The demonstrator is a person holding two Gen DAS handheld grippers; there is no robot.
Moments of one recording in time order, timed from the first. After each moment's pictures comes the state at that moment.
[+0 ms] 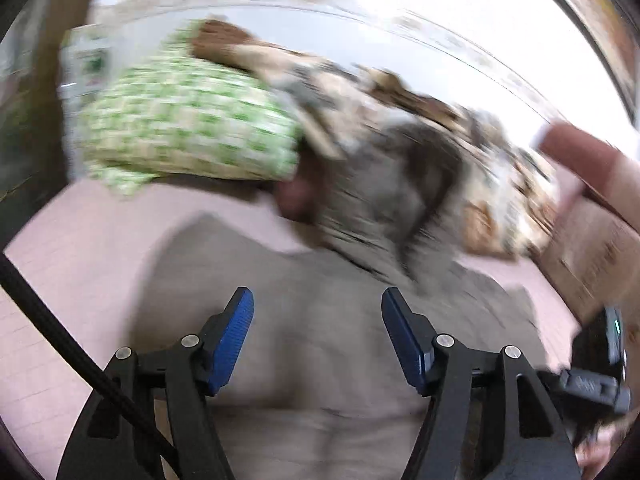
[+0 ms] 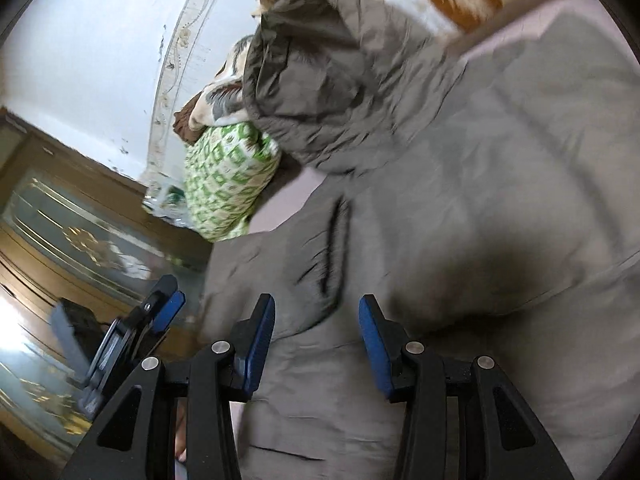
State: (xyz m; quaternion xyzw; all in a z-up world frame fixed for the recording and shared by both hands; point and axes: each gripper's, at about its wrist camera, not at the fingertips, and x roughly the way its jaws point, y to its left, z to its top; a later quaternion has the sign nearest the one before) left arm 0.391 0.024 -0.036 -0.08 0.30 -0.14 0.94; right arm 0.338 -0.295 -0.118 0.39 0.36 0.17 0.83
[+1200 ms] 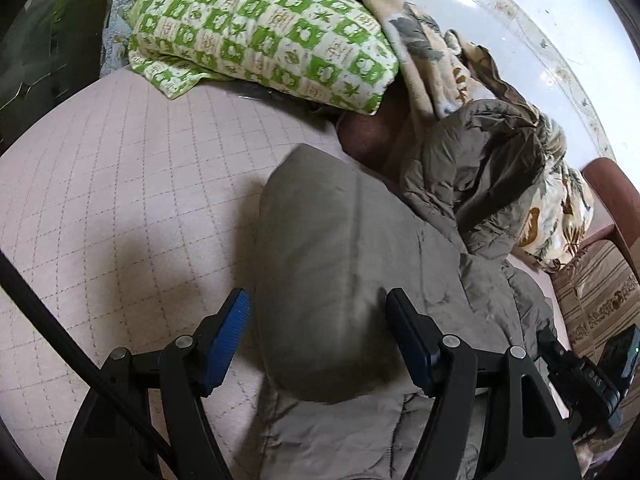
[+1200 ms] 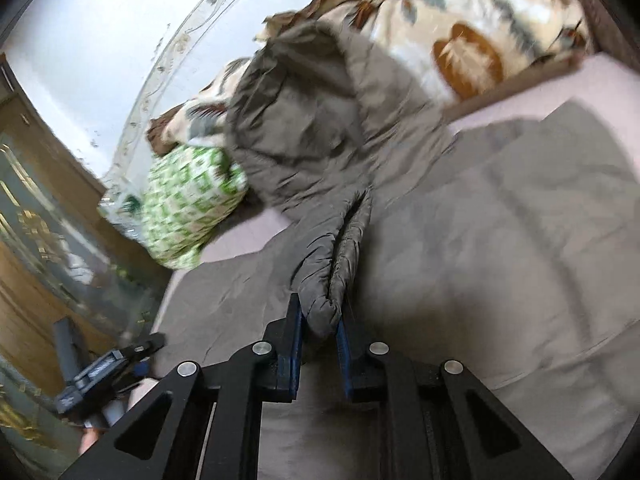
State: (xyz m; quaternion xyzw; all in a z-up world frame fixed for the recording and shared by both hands) left arm 0.437 0.075 -0.098 -0.16 0.42 -0.12 0.89; right arm 0.349 -0.301 -0.096 0.28 0.31 0.05 0.91
